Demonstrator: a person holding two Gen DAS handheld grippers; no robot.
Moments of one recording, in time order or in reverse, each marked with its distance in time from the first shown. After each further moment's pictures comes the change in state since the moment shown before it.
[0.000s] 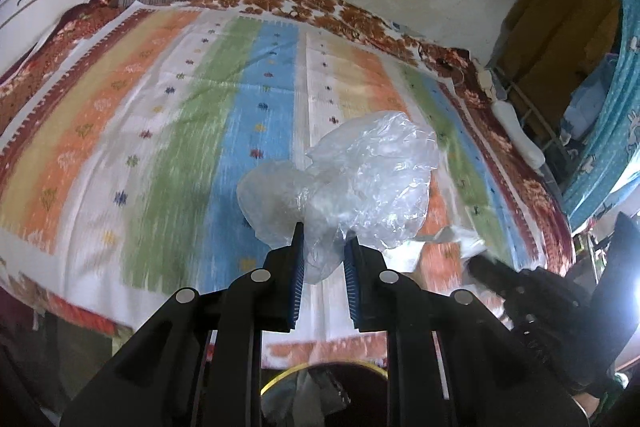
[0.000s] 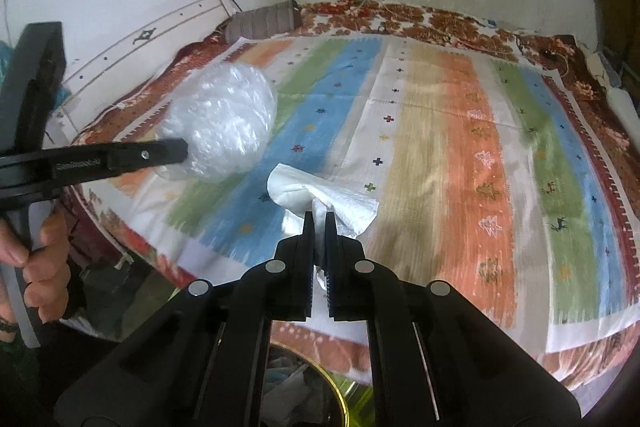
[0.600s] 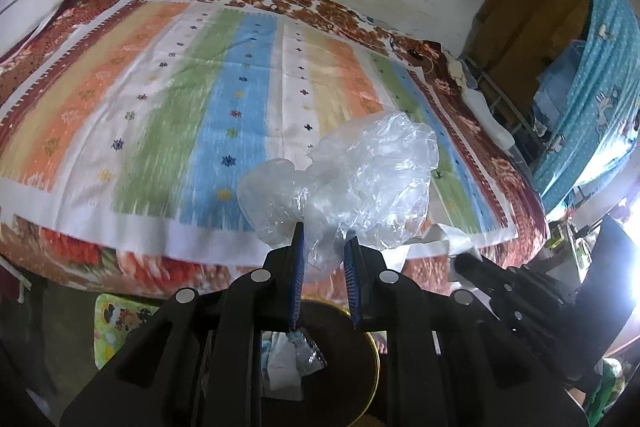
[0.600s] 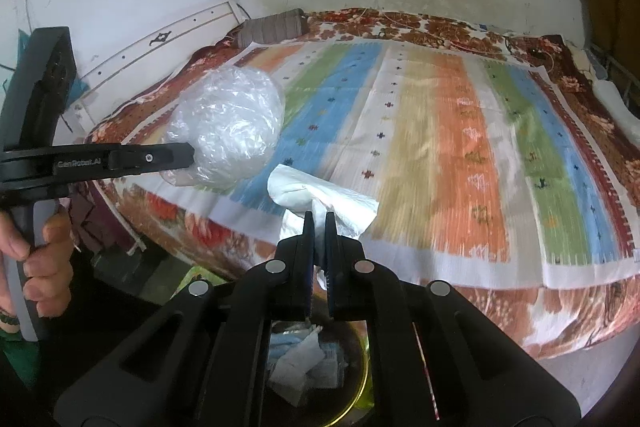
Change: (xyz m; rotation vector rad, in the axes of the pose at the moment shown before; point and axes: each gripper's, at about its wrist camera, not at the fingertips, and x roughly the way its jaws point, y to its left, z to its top) left arm -0.053 -0.019 -0.080 0.010 -0.009 -0.086; right arm -0.069 0.024 -0.072 0.004 -0.029 0.005
